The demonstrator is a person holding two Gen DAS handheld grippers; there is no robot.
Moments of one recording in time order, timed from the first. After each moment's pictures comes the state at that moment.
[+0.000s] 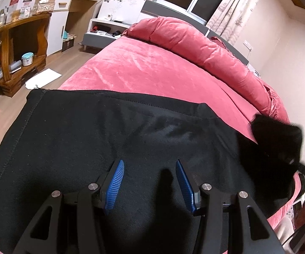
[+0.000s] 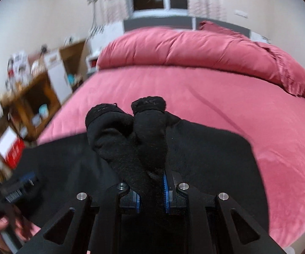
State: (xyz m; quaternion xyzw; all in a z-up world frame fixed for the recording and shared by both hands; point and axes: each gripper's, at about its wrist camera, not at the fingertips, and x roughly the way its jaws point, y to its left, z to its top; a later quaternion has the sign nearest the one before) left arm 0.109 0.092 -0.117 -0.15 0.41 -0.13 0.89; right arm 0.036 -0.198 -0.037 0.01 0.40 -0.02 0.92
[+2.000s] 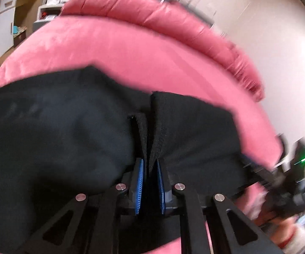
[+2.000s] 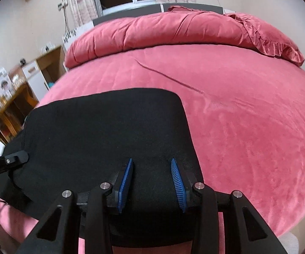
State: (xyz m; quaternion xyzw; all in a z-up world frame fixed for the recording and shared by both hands) left arm 0.098 -0.064 -0.108 -0.09 0.49 -0.26 0.83; right arm 0.003 -0.332 -0.100 0.08 0.39 -0.09 0.91
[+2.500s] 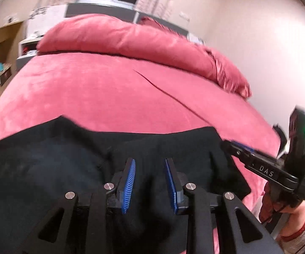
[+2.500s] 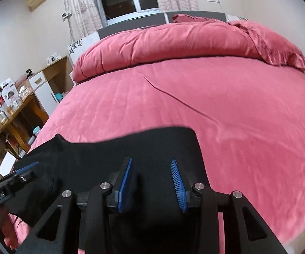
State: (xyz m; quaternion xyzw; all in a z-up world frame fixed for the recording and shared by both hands) left arm 0.099 -0.094 -0.055 -0.03 0.40 -0.31 0.86; right arm 0.041 -0.330 -0.061 0.10 0.36 -0.05 0.93
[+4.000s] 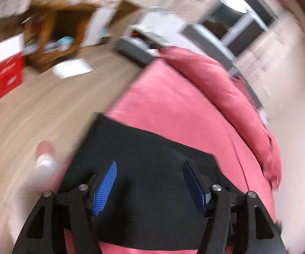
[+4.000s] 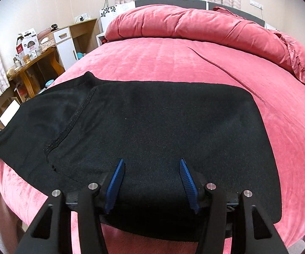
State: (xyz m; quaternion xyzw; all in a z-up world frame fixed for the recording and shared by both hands) left arm 0.078 0.224 -0.056 -0.30 0.39 -0.04 0.87; right arm 0.010 -0.247 -0.111 0.01 0.42 0.02 0.91
